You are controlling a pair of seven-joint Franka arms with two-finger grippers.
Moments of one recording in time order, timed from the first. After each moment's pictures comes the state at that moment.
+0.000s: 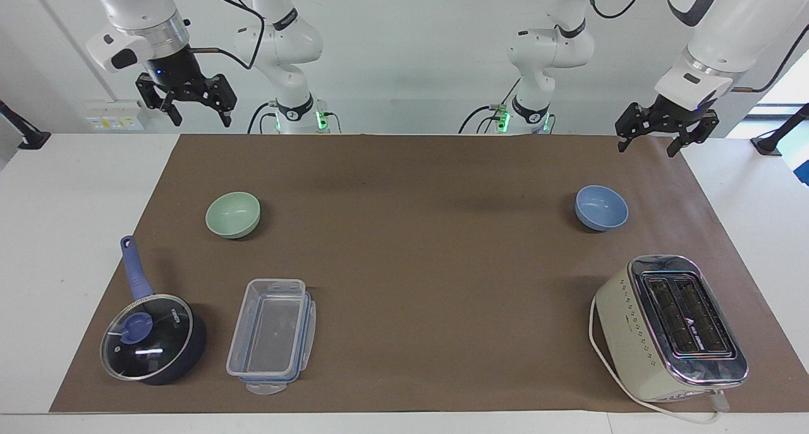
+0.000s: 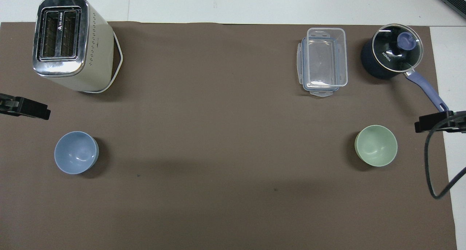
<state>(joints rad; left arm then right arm) -0.08 -0.01 0.04 -1.56 0.01 1.53 0.16 0.04 -0.11 -0.07 -1.61 -0.02 1.49 0.01</state>
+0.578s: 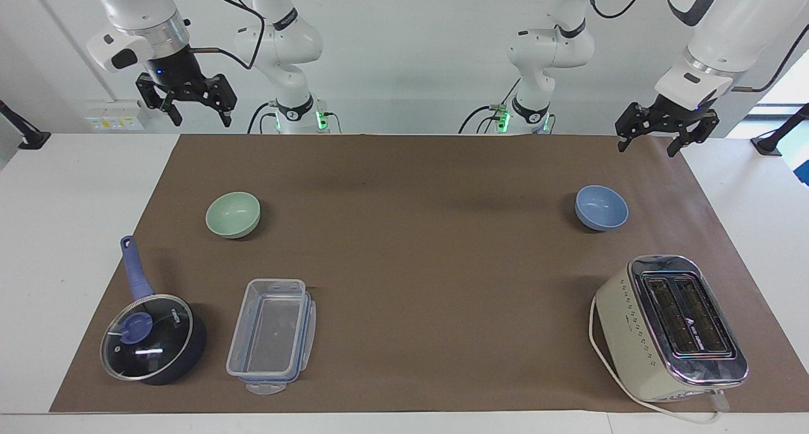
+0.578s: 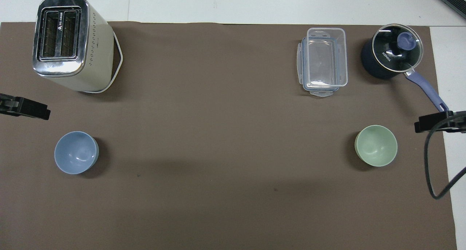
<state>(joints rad) -0.08 -0.01 0.04 -1.56 0.01 1.53 0.16 0.04 -0.11 -0.07 -1.61 -0.02 1.49 0.01</state>
